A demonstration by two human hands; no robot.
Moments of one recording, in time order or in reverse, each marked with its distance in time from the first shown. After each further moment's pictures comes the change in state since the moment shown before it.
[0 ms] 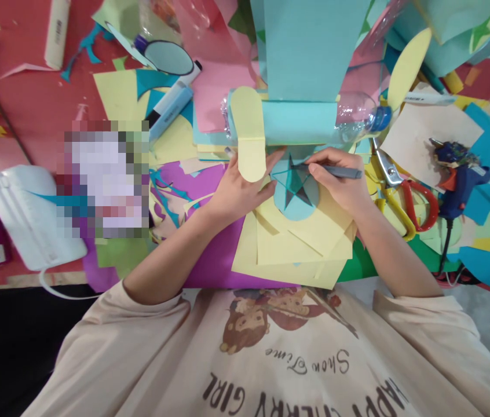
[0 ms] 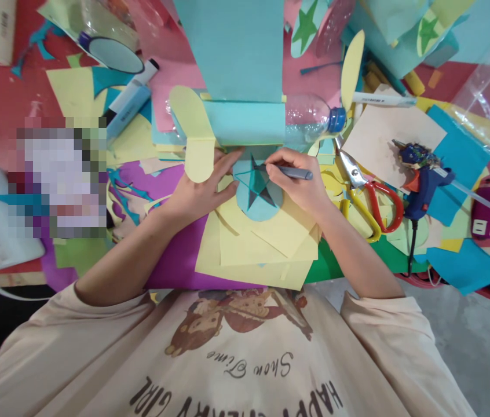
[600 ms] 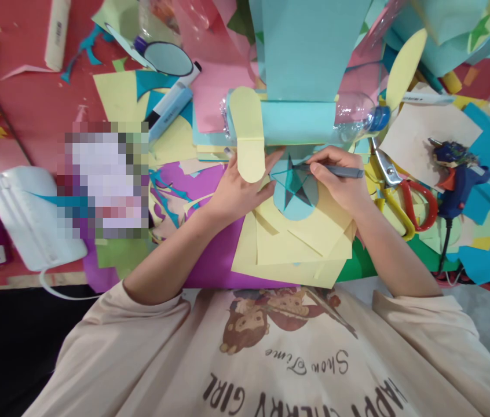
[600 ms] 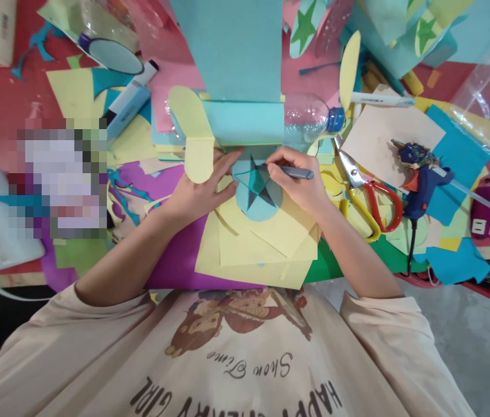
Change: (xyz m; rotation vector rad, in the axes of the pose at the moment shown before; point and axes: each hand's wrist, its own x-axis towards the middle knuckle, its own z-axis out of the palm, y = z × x) left_hand 0.002 0.003 -0.004 -0.042 -0.034 -0.038; right_hand 0.000 0.000 -0.001 0.020 0.014 0.030
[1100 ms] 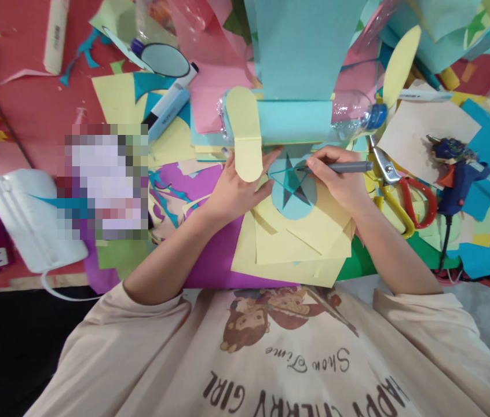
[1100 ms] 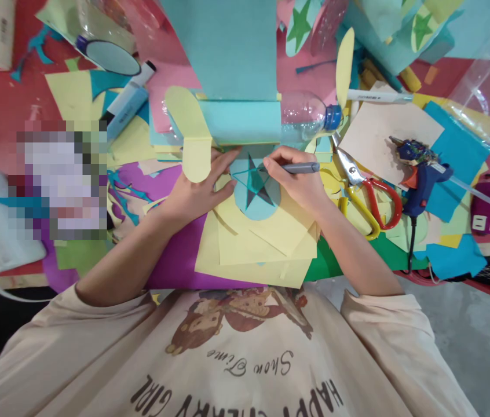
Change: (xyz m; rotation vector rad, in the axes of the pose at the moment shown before) left_hand -0.002 -0.003 0.002 0.029 0.028 0.003; right_hand 0.000 -0.002 0.000 0.030 -0.006 0.024
